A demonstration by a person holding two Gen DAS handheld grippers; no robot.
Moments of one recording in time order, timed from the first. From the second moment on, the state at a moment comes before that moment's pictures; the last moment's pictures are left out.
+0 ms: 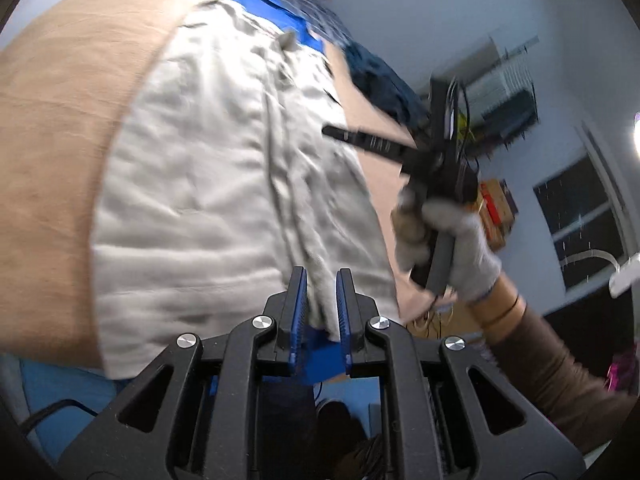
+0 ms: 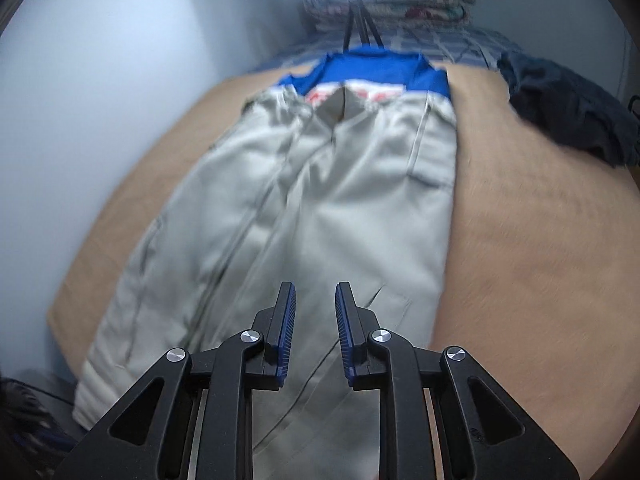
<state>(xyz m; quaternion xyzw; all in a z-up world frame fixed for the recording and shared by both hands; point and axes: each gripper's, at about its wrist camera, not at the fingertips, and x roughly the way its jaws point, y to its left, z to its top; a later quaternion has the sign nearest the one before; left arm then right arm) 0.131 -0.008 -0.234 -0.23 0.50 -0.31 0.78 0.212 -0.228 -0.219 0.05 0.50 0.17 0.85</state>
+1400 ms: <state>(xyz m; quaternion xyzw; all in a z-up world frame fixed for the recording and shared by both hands) 0.146 0.032 -0.298 -0.12 0.53 -0.20 0.82 0.054 -0.214 -0.241 0.01 0.53 0.24 0.81</state>
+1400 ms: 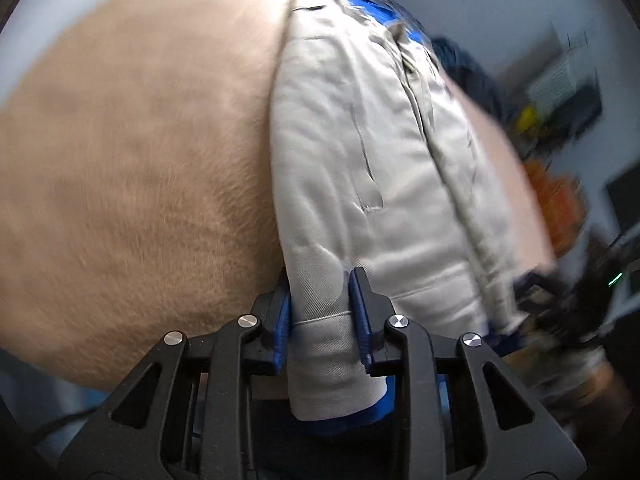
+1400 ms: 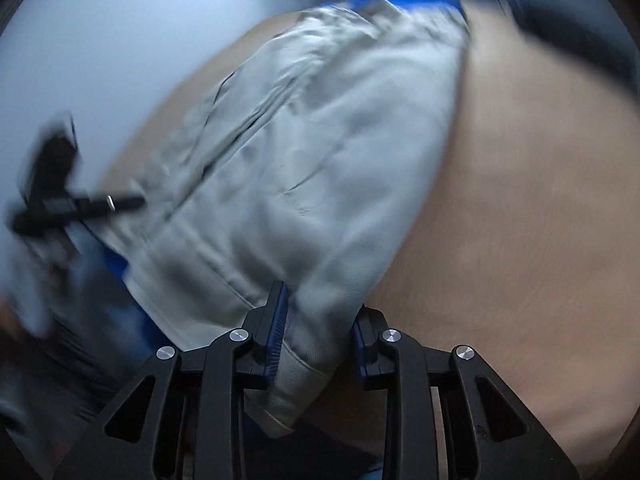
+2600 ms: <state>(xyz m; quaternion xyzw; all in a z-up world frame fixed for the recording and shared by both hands) 0.148 0.080 -0.296 -0.28 0.55 -0.20 0.76 -0.013 -0.219 -0.222 -0.01 0.54 0.33 0.77</state>
